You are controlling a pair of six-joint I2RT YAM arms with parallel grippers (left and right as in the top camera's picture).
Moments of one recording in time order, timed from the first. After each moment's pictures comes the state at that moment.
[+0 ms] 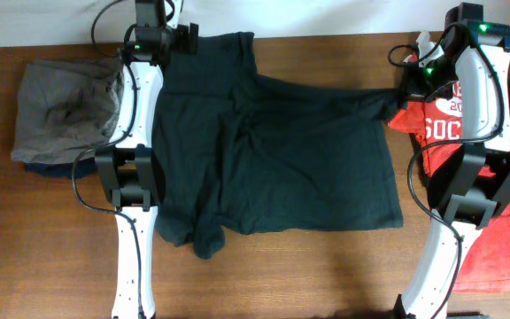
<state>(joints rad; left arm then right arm) -0.07 2.80 2.75 -0.52 0.03 0.16 -0.23 2.34 2.32 -1.38 -0.25 -0.12</state>
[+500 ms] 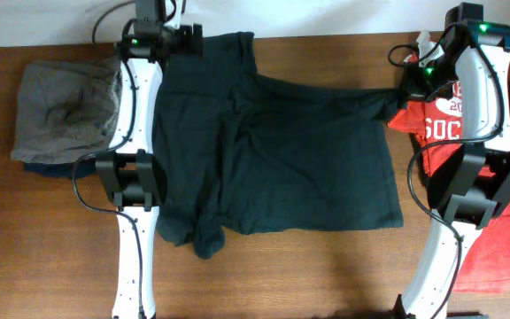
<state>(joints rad) -0.08 2.81 2.91 -0.78 0.13 0.05 -0.22 2.34 2.32 -1.38 -0.25 -0.12</state>
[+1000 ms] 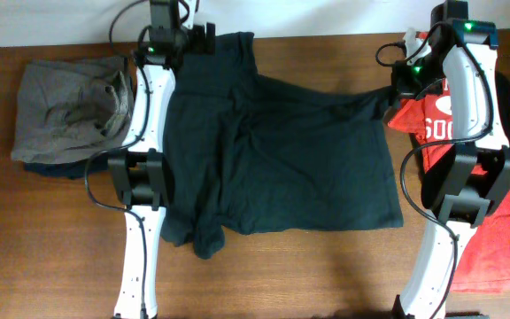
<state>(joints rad) -0.11 2.92 2.88 -0.55 0.13 0.06 -0.18 2.34 2.32 -1.35 -0.23 -0.14</state>
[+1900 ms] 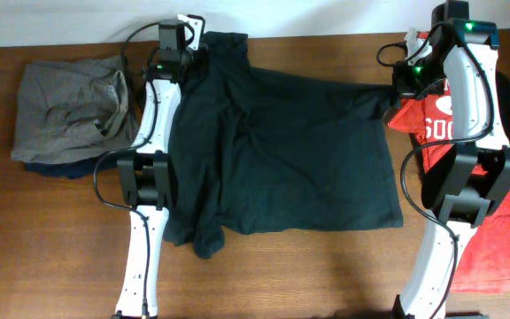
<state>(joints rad) -0.11 3.04 2.92 -0.50 0.18 0.08 -0.18 2.34 2.32 -1.35 -0.21 -0.13</state>
